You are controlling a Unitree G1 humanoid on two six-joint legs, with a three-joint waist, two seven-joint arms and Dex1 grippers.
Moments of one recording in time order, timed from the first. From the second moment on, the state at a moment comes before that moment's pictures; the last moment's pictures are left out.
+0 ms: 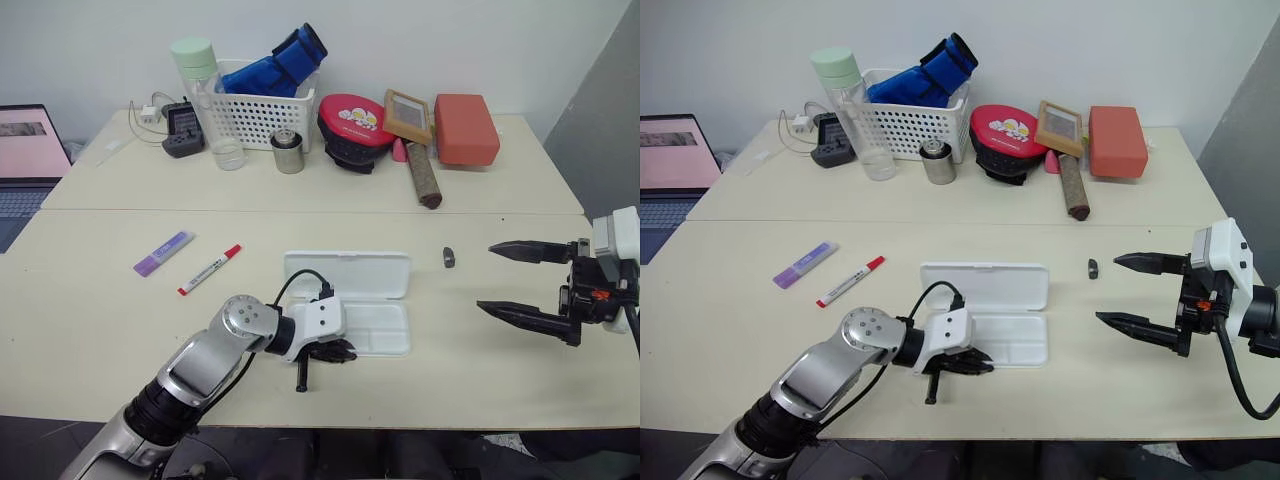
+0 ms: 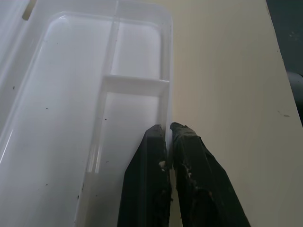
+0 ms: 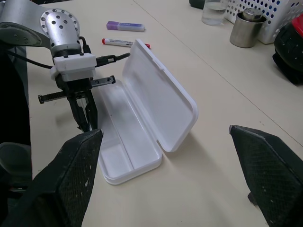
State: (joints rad) left arm -0.35 0.61 -0.46 -0.33 -0.12 0.63 -1.11; right arm -0.02 -1.02 -0.49 -0.54 0.81 0.67 1.07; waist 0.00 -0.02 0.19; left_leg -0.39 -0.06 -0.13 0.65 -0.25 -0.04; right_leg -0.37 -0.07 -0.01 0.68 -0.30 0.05
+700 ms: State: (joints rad) left arm -0.33 0.59 -0.45 -0.36 -0.20 0.72 -1.06; right arm -0.02 -1.02 -0.48 -0.54 0.81 0.67 1.07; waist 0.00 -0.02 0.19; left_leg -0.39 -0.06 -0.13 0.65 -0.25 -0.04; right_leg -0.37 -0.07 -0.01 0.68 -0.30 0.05
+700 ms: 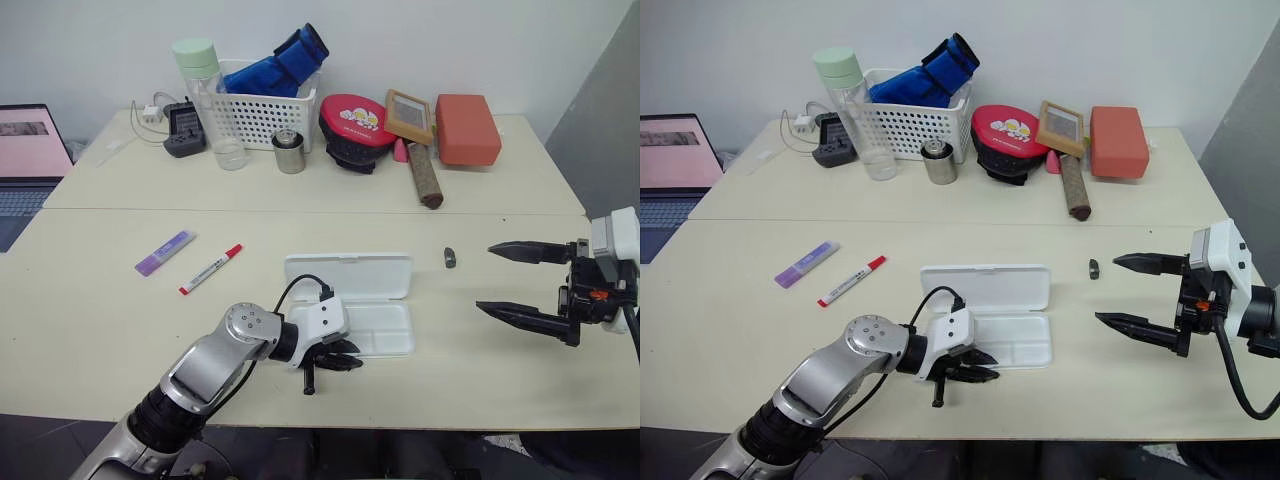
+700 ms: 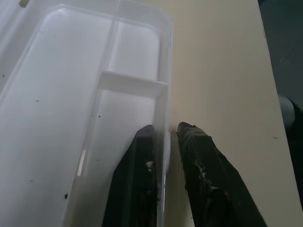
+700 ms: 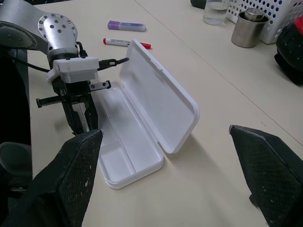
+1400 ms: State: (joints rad) left arm -0.37 0.60 -0.08 -0.58 -0.56 0.96 -0.95; right arm -0.06 -1.02 -0.43 -0.50 0.80 0.66 1.09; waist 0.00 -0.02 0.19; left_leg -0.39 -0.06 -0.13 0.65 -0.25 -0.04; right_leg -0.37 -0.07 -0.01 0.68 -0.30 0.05
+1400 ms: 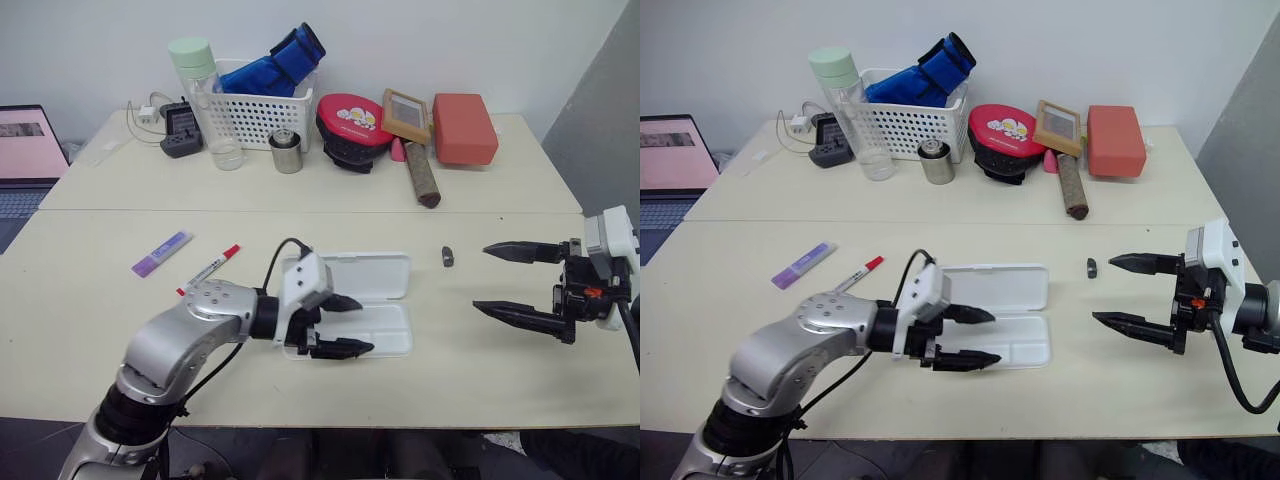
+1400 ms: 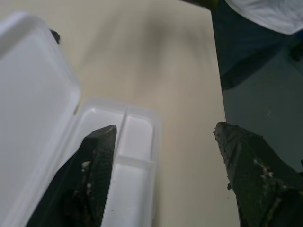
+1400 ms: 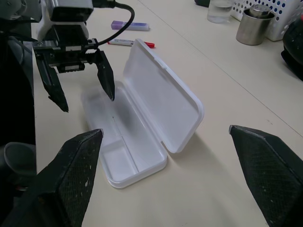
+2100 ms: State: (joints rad) left arm -0.19 0.89 0.29 -0.15 -0.44 0.75 -0.83; right arm -0.34 -0.93 -0.23 -0.52 0.91 0.67 1.05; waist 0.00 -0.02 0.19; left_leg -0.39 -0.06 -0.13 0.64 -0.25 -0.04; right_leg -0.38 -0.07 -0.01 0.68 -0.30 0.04
